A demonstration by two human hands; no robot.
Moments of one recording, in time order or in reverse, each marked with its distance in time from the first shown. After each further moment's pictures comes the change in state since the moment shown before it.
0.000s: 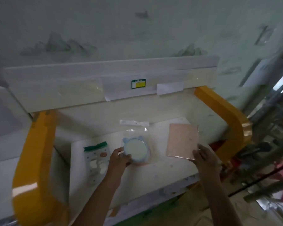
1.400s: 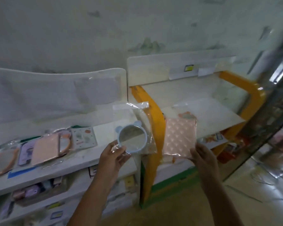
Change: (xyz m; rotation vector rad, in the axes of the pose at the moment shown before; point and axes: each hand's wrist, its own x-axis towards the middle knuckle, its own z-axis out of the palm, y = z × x) left_hand -0.247 0.085 -0.400 -0.276 -0.162 0.066; right_hand -0.416 -0.102 0.180 0.199 -0.062 -0.033
